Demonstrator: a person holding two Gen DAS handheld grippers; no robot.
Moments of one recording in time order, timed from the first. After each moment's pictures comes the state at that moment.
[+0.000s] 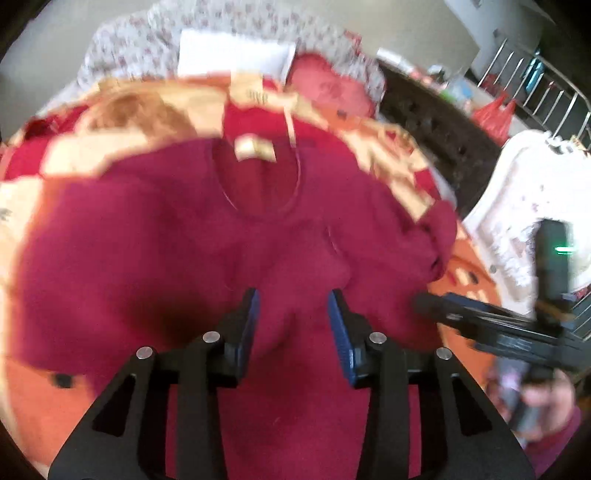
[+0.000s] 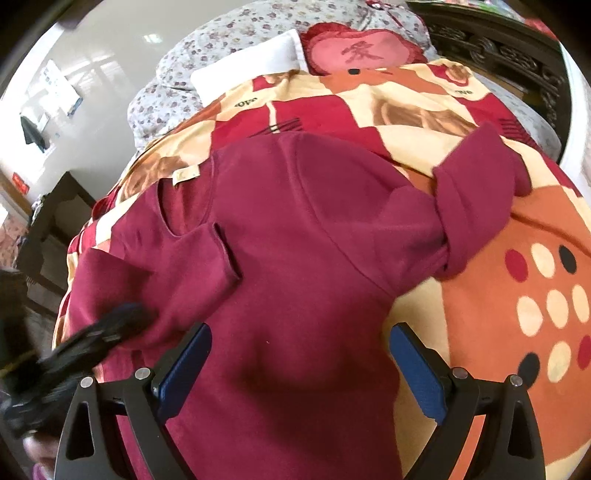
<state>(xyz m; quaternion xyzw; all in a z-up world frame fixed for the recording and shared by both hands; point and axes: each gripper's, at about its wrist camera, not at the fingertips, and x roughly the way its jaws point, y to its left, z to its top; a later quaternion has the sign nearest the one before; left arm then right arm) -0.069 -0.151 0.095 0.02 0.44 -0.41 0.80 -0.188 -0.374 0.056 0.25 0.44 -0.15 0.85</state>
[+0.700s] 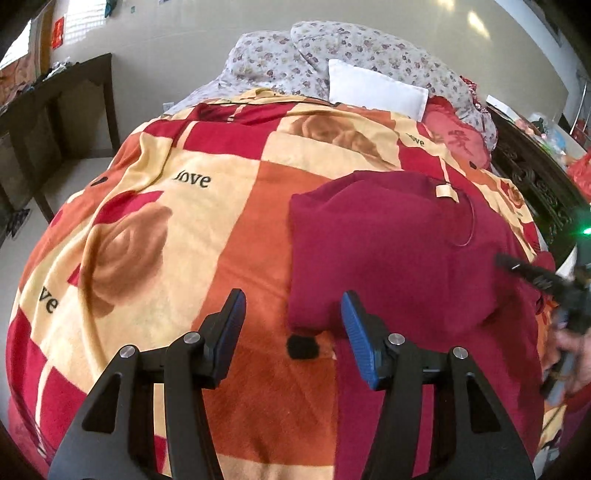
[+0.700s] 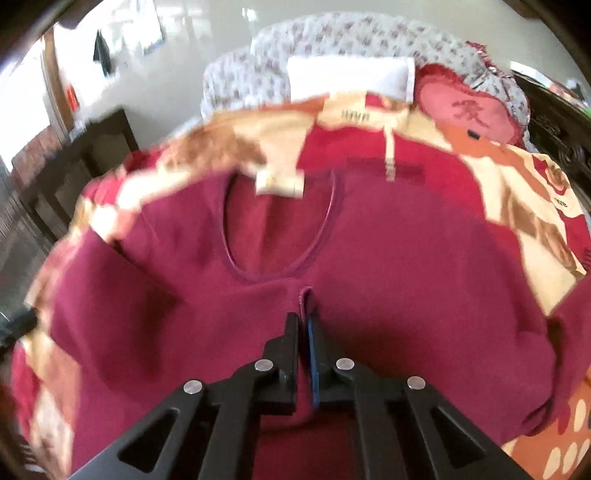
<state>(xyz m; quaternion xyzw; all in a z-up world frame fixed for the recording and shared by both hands) -0.034 -0.011 0.077 0.01 0.42 -0.21 0.88 -0.093 -0.342 0.069 0.11 0.40 -0.07 0.91</state>
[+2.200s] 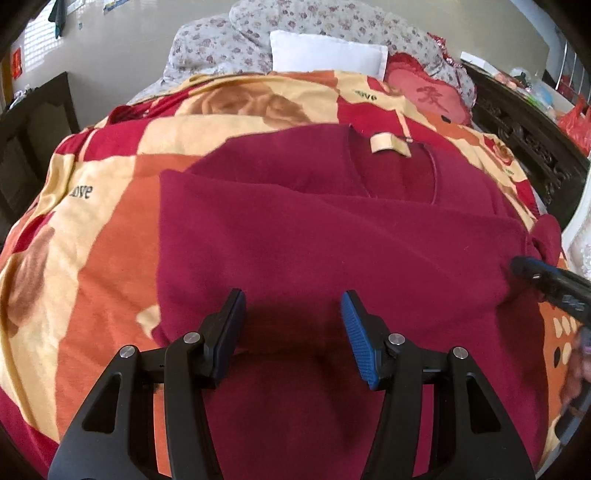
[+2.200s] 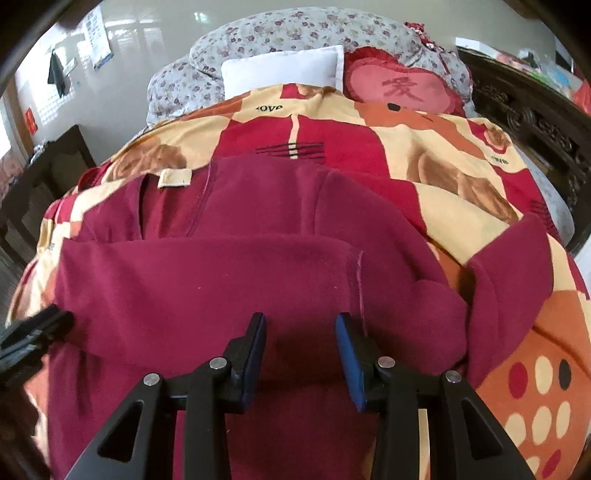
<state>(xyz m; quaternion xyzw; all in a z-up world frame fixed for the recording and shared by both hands) -0.034 -0.143 0.041 0.07 0.45 -0.23 0.86 -0.139 -0.392 0.052 0.14 0.43 -0.15 0.88</state>
